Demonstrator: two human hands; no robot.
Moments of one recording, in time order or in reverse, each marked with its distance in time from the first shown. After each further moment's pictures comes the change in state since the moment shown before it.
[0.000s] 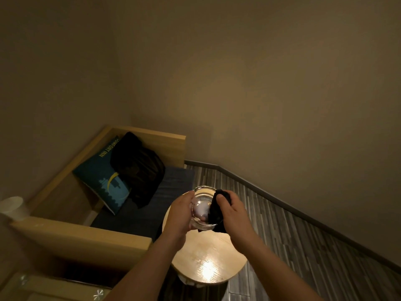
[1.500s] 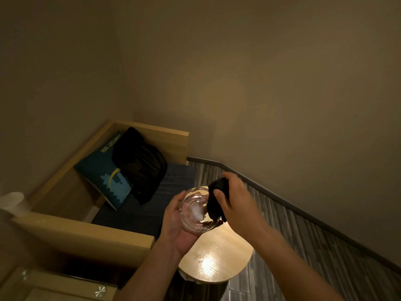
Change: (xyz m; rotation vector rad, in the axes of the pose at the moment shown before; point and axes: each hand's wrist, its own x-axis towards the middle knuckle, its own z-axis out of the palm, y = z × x) left_hand 0.006 -0.009 -0.025 -0.760 -0.361 -0.182; right_hand 0.014 -0.031 -0.002 -0.689 -0.004 -0.404
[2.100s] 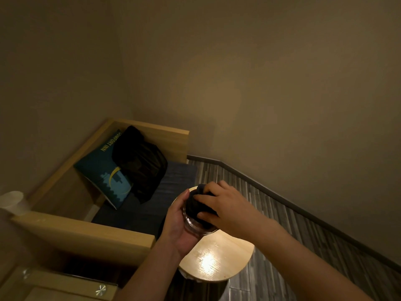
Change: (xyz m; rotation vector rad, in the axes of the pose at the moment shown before) left_hand 0.004 0.001 -0.006 0.060 0.002 -0.032; right_hand 0.012 -0.007 0.003 -0.554 -0.335 -0.462
